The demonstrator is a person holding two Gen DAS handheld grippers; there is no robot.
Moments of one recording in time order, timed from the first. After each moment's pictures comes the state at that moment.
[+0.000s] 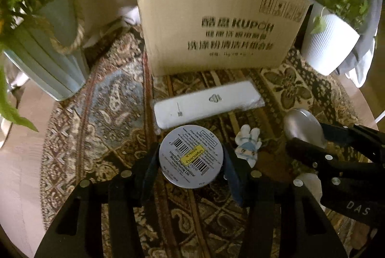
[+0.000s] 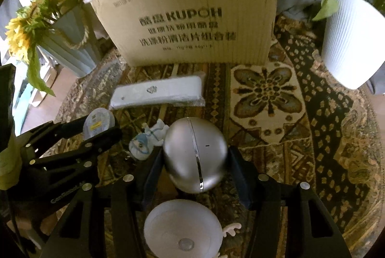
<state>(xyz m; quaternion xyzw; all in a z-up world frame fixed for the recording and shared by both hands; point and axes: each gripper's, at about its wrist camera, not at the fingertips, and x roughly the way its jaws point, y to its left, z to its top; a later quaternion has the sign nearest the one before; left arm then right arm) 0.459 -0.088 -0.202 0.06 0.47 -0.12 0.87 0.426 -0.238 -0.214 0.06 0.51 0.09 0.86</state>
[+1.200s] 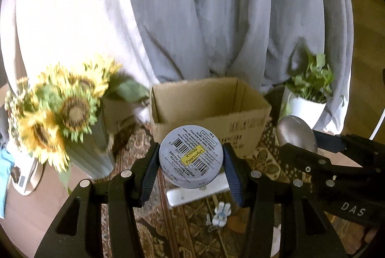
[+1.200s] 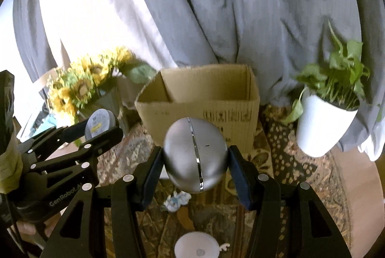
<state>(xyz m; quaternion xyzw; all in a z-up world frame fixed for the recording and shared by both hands) 0.437 -0.094 -0.062 0.05 0.29 -0.14 0.95 0.406 -0.240 -0.074 0.06 0.34 0.09 0.93</state>
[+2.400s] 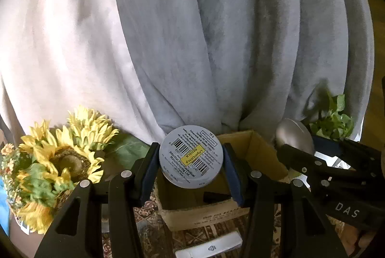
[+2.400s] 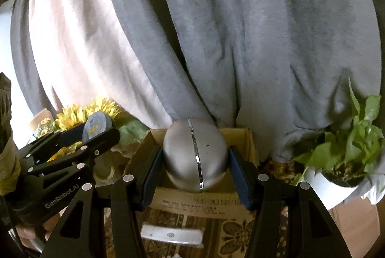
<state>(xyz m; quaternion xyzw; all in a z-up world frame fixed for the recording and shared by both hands) 0.534 -0.111 -0.009 0.05 0.25 -0.13 0.96 0.507 -0.262 -0.023 0.07 0.28 0.09 0.95</state>
